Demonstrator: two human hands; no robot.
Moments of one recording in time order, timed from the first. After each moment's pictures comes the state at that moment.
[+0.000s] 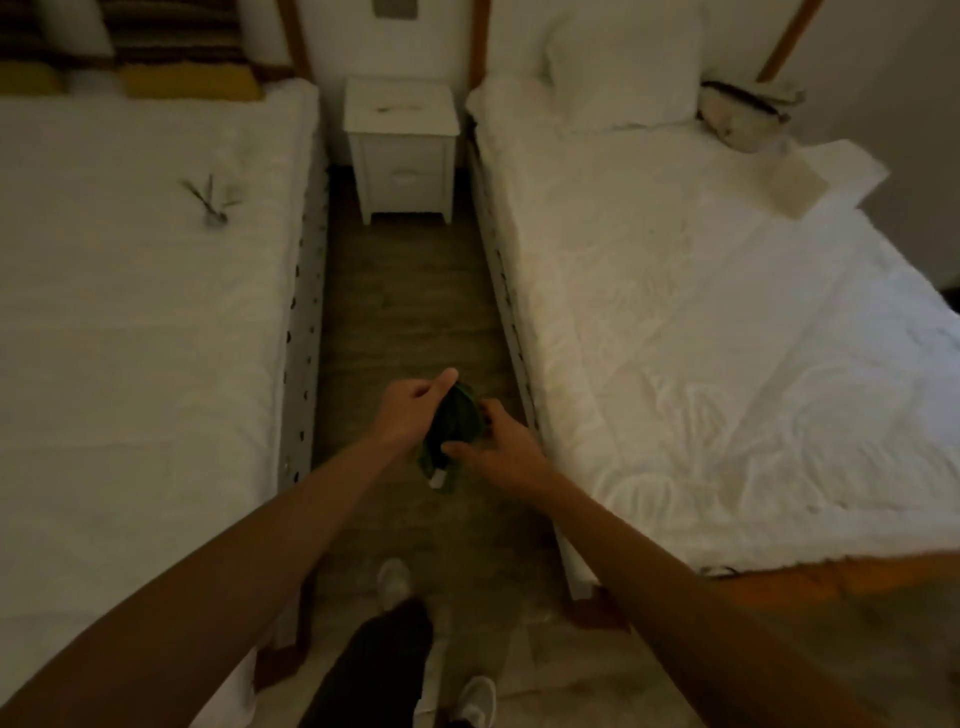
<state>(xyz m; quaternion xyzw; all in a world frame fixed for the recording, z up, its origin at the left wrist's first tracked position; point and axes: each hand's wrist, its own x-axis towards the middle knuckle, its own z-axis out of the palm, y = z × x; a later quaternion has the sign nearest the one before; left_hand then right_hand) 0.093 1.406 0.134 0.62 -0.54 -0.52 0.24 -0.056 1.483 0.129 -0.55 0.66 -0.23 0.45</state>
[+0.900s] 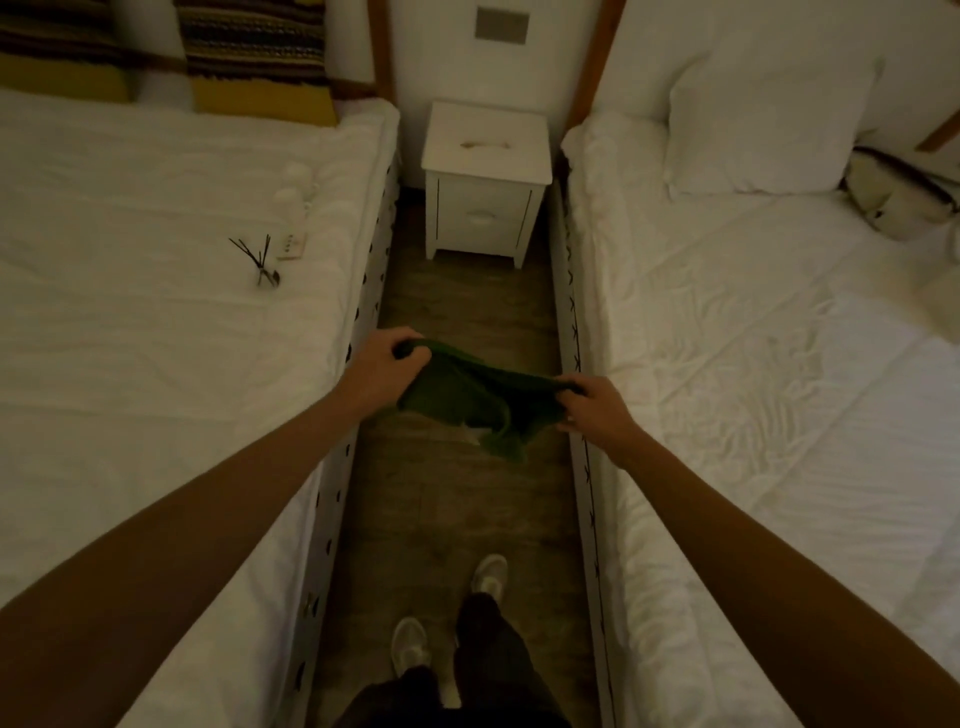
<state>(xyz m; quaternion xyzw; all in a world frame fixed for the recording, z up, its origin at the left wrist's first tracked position) 0.183 0.996 0.157 0.58 -0.66 -0.38 0.29 -0.110 1.051 0.149 -0.49 0.69 -0.26 0.46</state>
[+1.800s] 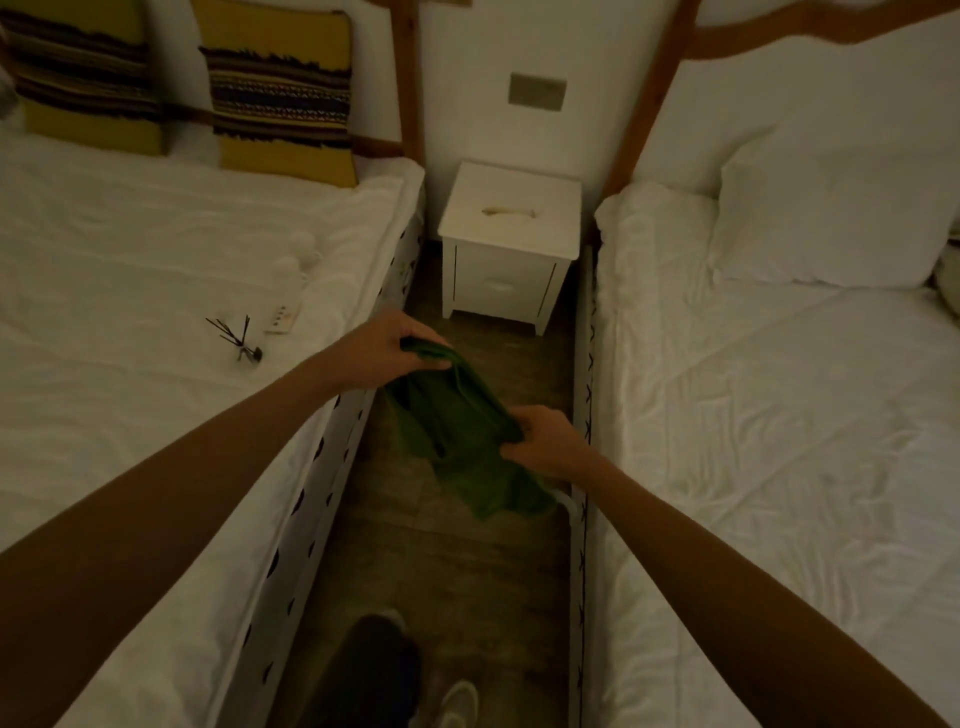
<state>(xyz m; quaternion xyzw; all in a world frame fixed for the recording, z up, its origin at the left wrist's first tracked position) 0.113 0.743 0.218 0.45 -0.75 -0.43 0.22 -0.153 0.789 0.130 -0.72 0.56 -0.06 0.41</state>
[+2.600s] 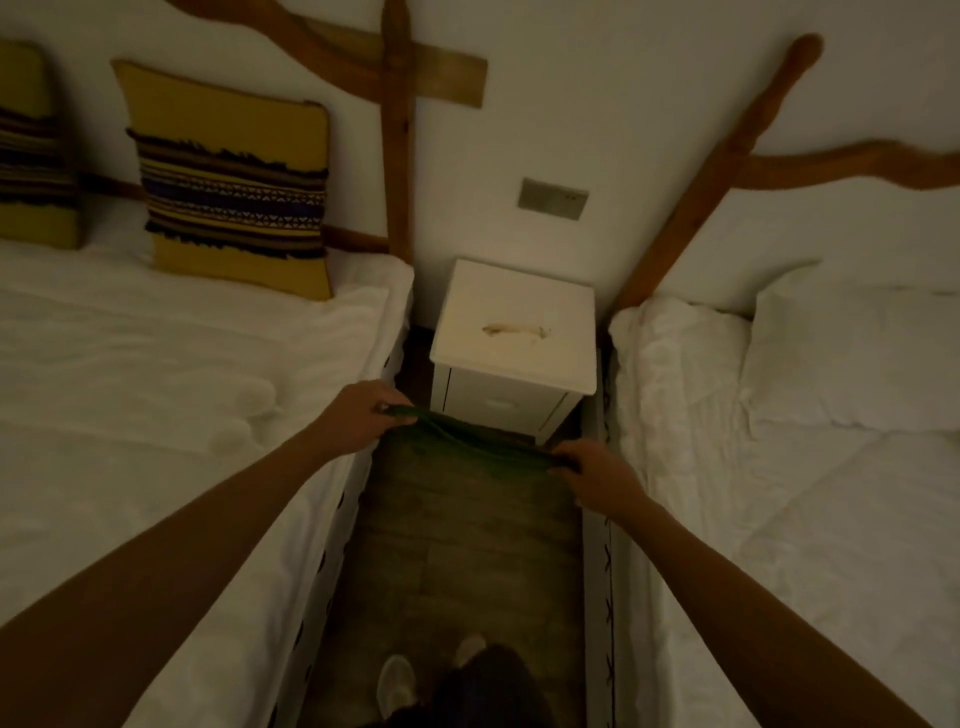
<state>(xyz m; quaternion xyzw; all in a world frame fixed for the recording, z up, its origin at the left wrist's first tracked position) 0.214 0.325 0.129 0.56 -0.70 -0.38 0.21 -0.145 0.365 0.122 -0.71 0.64 -0.01 0.29</state>
